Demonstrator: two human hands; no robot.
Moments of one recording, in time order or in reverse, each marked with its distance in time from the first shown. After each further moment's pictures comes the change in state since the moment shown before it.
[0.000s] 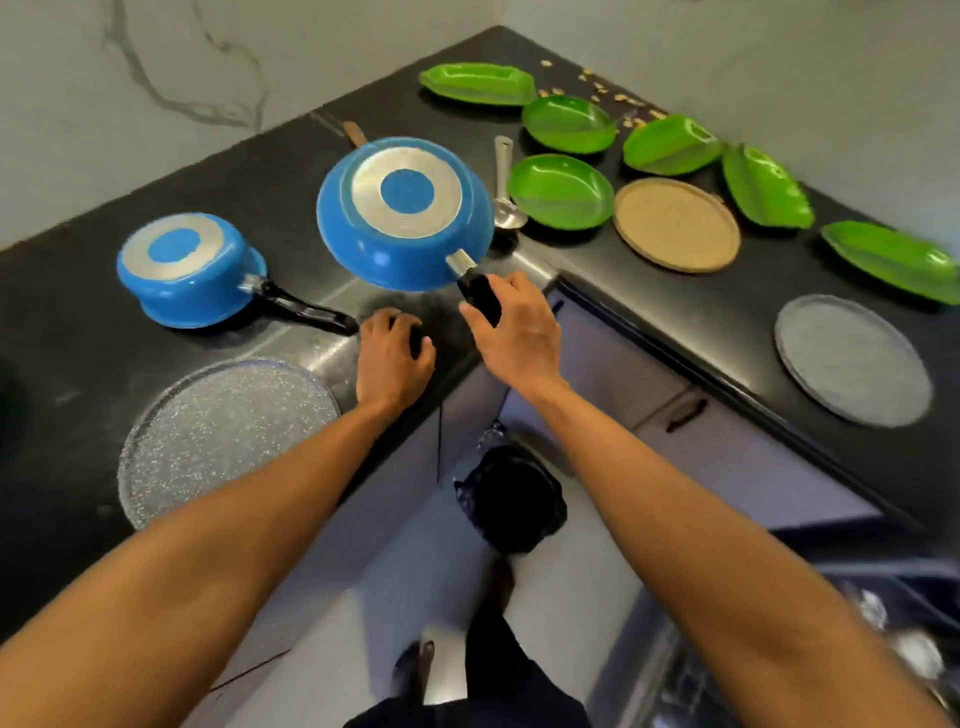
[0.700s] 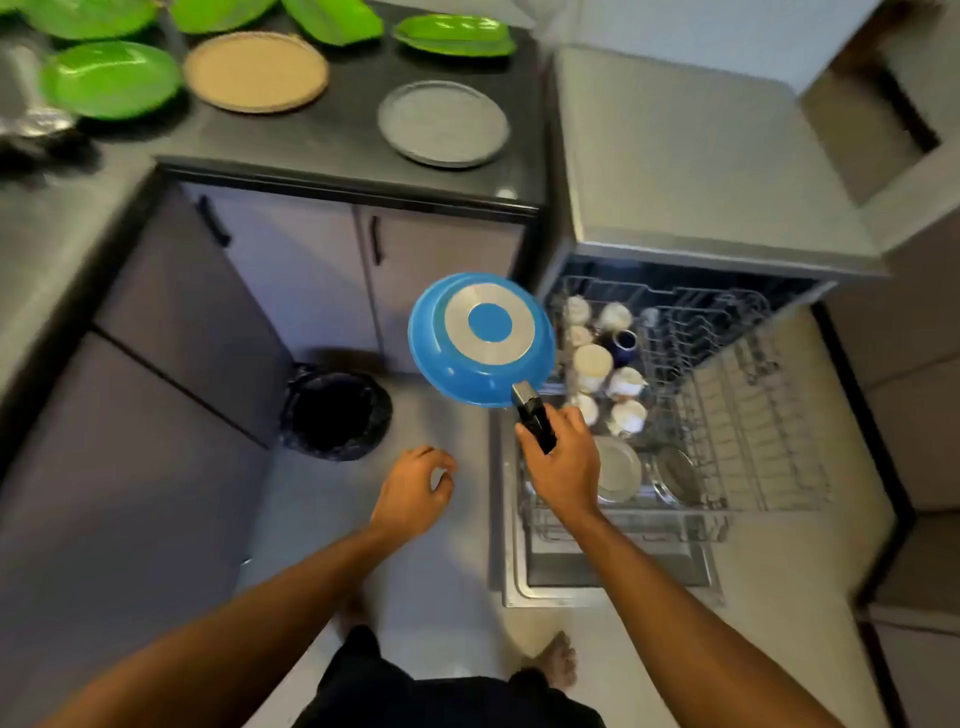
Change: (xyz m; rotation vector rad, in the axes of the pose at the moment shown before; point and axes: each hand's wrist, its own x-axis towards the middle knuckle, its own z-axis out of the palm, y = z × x) left_hand -0.429 0.148 0.139 -0.210 -0.859 0.550; right_hand -0.529 0.175 -0.187 -0.002 0.365 0.822
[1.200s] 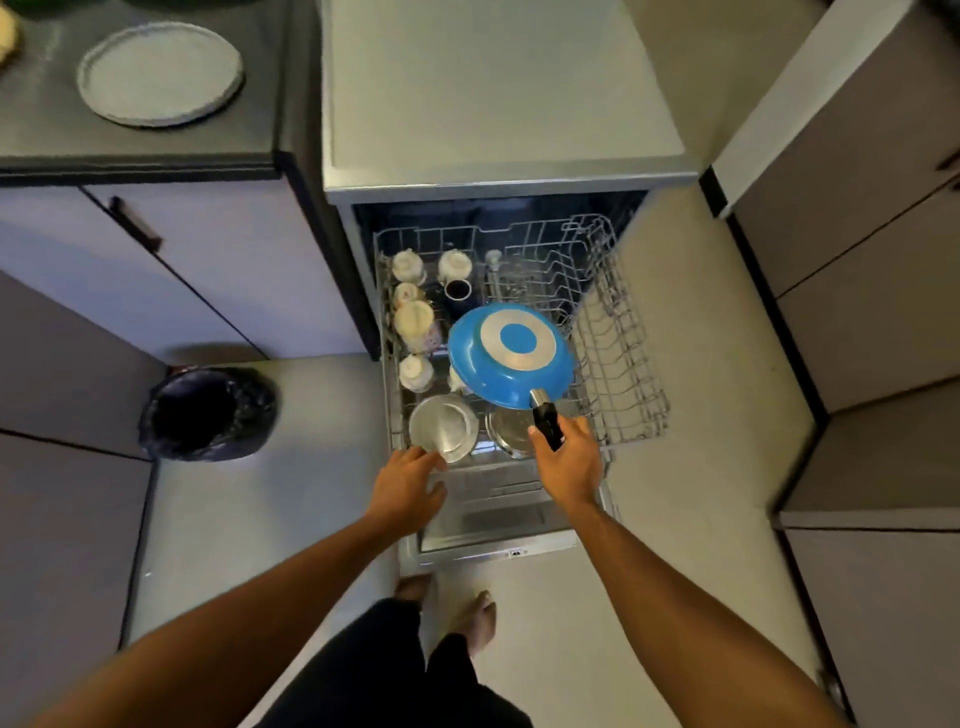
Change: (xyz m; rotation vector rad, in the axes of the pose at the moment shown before) left_hand 0.036 0.190 0.230 0.260 -0.277 -0.061; right_hand 0.004 0.280 -0.179 -0.013 0.018 0.369
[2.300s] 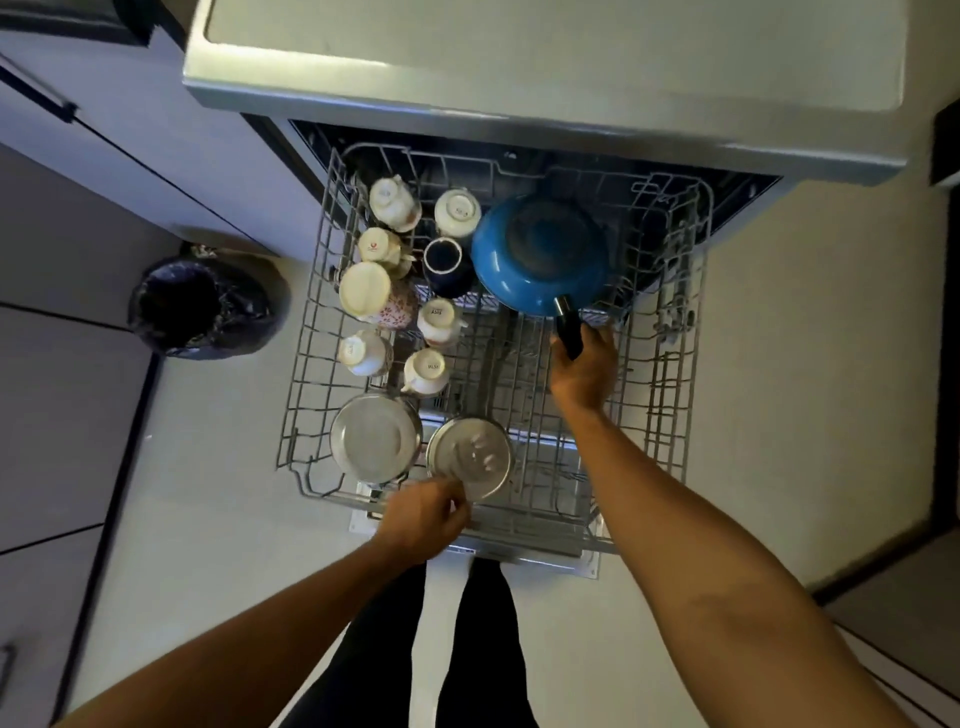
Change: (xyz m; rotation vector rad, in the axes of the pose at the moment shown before) left_hand 0.132 0.082 0.131 -0.087 -0.084 -0.290; right_hand 0.301 0.078 0.087 -0.016 -0.181 -0.084
